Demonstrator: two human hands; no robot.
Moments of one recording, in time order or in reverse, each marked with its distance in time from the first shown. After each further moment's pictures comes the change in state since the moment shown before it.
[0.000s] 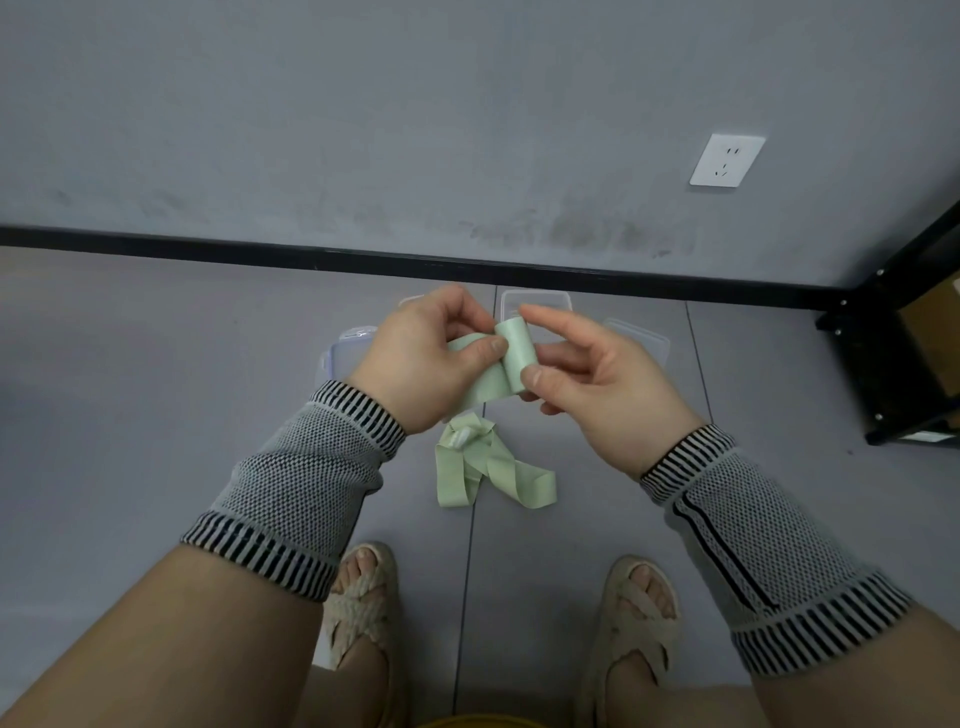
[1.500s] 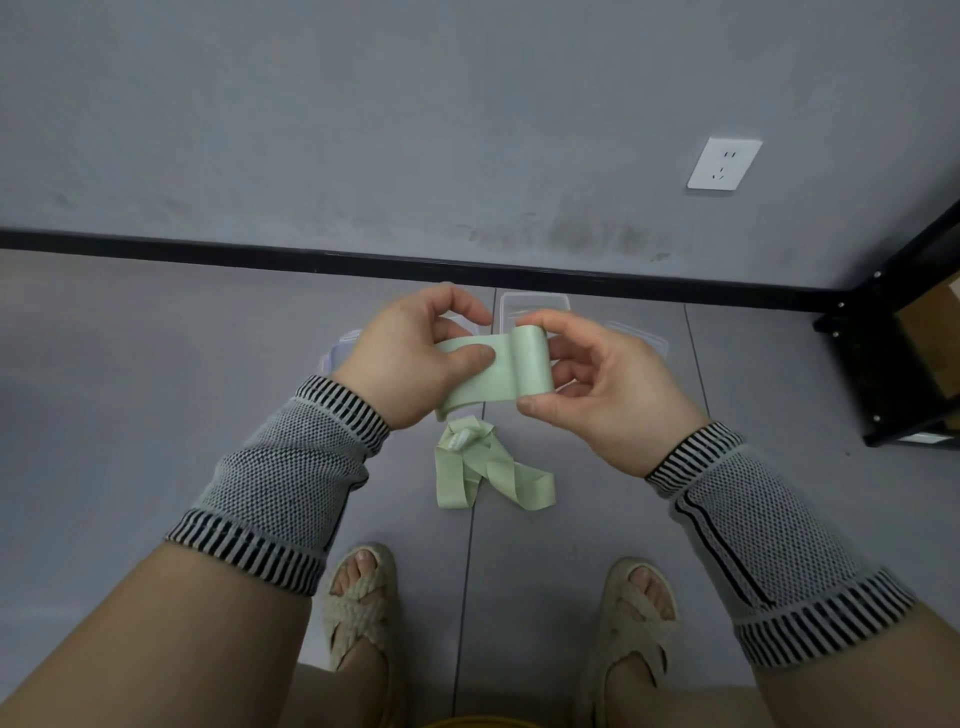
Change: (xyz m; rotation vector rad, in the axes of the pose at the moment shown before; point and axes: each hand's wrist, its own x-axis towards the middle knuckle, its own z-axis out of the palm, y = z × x) left_hand -0.001 0.001 -0.010 -0.067 -0.061 -0.050; right_hand -0.001 -0.003 -0.008 -0.188 -0.020 -0.071
